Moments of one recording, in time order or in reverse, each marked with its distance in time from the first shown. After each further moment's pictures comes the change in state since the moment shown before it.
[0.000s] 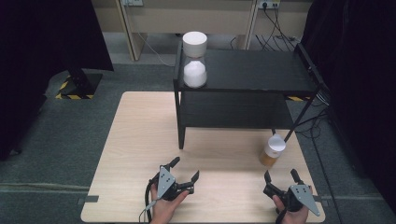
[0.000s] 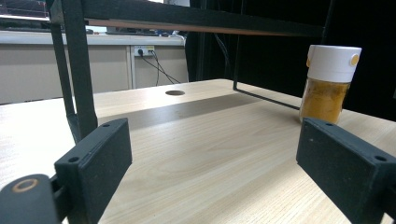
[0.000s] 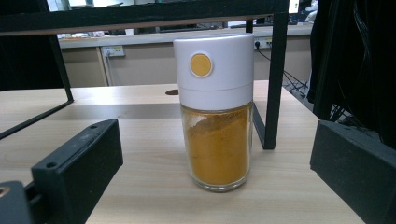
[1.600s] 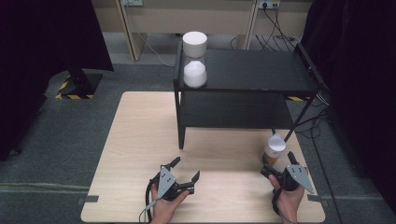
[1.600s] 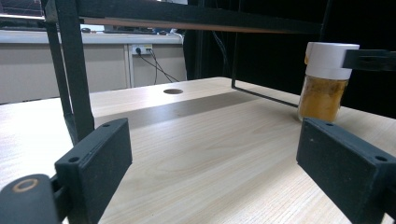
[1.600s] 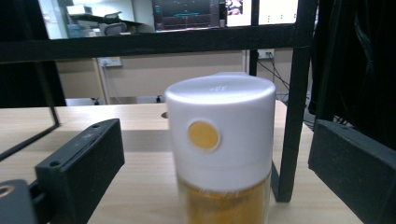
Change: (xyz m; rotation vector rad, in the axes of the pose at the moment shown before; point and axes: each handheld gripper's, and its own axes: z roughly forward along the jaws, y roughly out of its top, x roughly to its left) left arm 0.001 0.001 0.001 0.008 -0.007 0.002; right arm 0.004 0.020 0.054 -0.030 -0.016 -0.003
